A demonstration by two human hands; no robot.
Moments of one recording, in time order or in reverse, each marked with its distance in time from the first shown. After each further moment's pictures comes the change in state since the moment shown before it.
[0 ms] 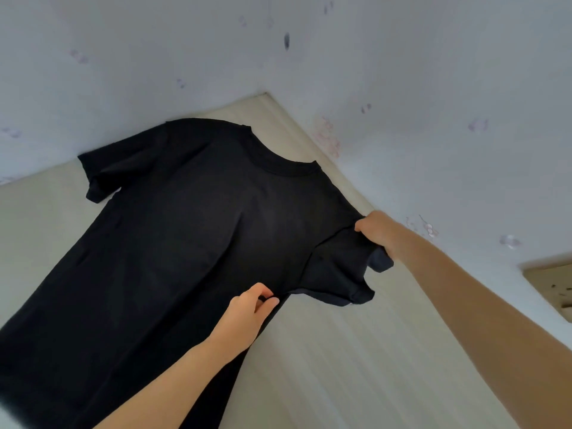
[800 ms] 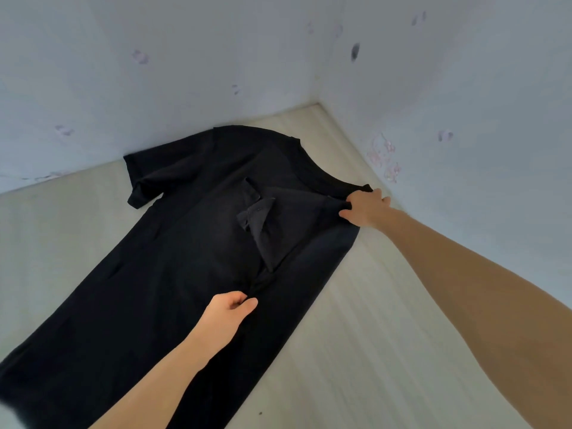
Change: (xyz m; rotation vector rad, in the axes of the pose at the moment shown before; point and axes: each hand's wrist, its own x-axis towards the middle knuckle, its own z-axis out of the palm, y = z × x) left_hand 0.034 -0.059 -0.080 -0.382 0.142 -0.268; right_hand 0.103 -0.126 0.057 -0.750 0.068 -0.401
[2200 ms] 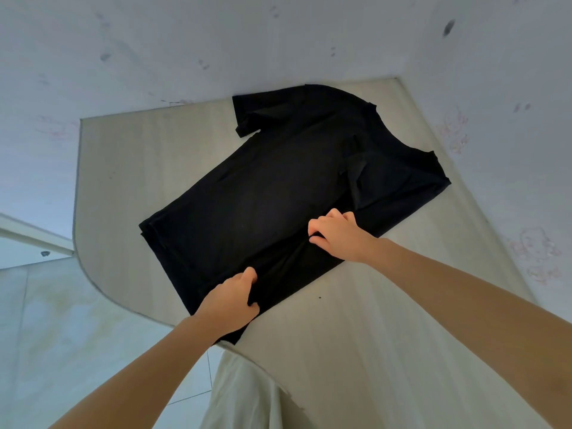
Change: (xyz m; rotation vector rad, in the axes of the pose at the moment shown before) left_hand -0.146 -0.120 -0.046 0.732 0.113 0.125; right_hand -0.183 -0.129 0.115 -0.169 0.037 -0.776
